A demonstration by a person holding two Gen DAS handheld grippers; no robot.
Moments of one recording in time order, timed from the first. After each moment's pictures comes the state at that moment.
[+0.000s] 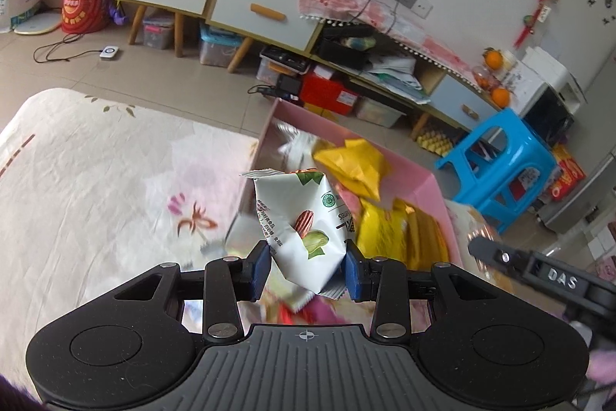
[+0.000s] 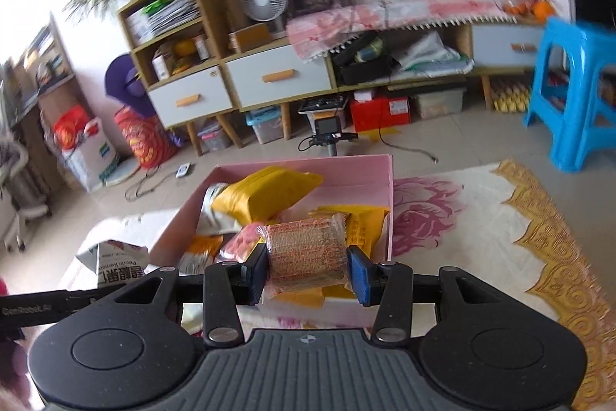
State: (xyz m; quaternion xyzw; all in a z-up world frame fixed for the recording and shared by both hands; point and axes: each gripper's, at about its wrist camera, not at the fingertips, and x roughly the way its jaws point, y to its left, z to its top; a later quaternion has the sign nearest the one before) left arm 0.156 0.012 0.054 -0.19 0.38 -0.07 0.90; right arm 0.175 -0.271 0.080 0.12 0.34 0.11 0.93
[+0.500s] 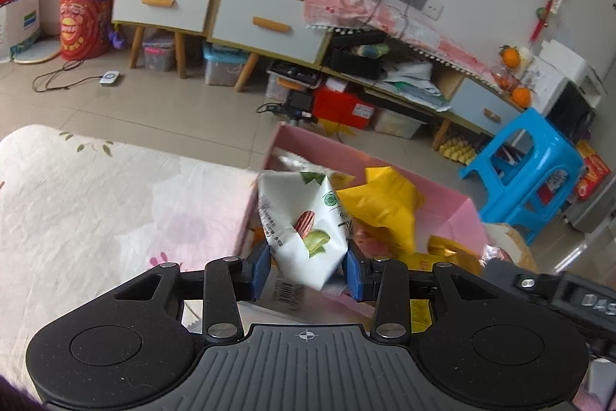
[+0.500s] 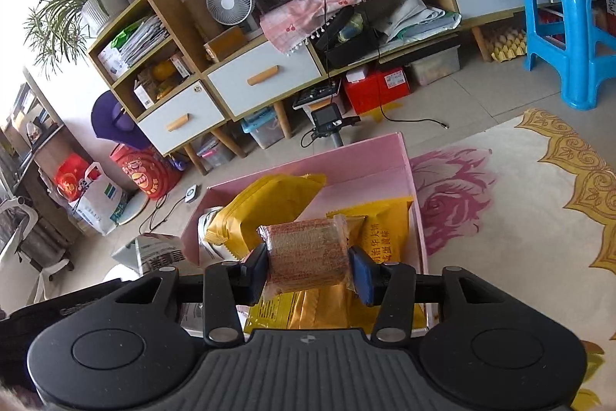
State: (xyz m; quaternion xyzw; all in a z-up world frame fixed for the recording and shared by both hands) left arm 0.207 -0.003 0.030 -0.16 0.36 -0.04 0.92; right arm 0.207 -0.267 0.054 0.21 0.35 0.10 0.91
